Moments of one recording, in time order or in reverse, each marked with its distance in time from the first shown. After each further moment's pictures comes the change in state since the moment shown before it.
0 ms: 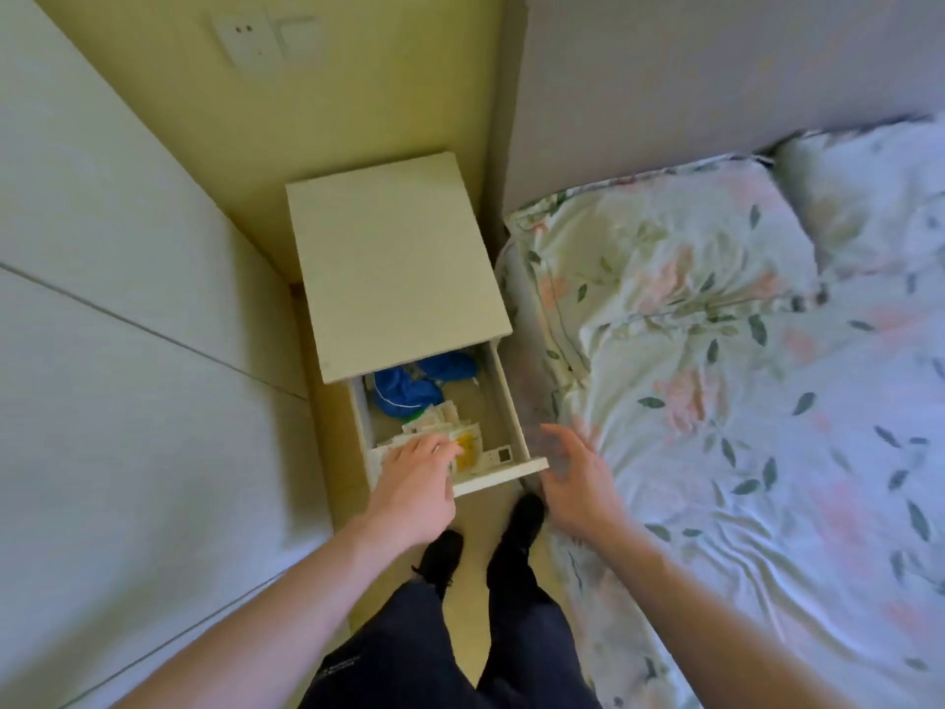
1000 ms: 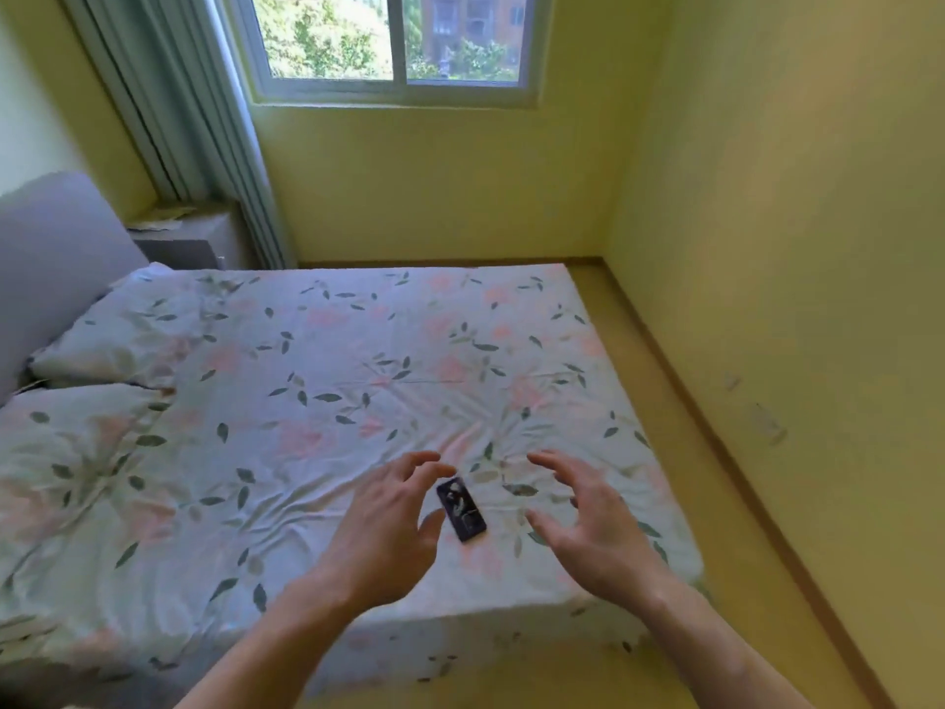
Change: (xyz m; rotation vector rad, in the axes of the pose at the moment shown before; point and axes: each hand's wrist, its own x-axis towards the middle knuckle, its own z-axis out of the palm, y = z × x) left_hand -0.473 0.494 0.251 0.372 -0.297 1.261; right_hand -0.777 0.353 -0.043 0.507 1.046 0.486
